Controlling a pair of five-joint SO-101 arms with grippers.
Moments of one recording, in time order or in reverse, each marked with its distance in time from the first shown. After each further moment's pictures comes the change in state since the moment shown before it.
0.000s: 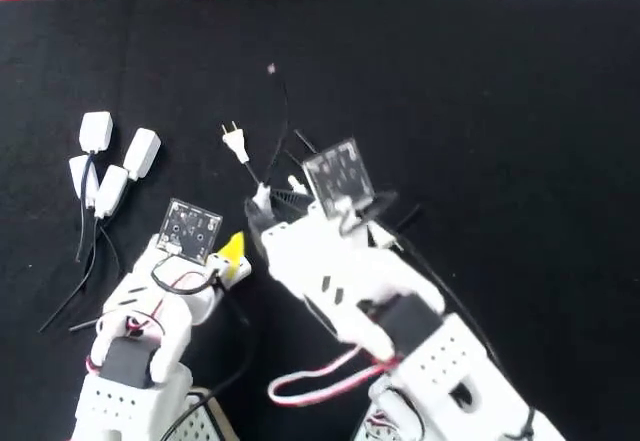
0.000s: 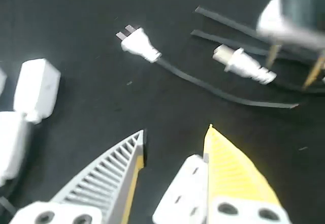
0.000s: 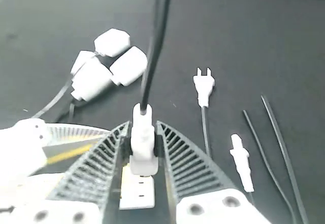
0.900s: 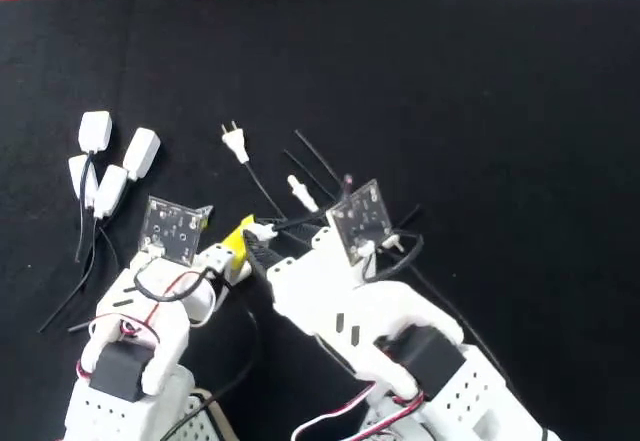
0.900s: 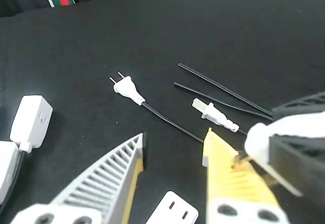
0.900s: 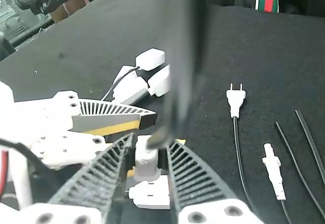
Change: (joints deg) left arm 3.4 0.2 -8.4 -0.4 8.2; right arm -5.5 -14.6 4.2 9.3 -3.3
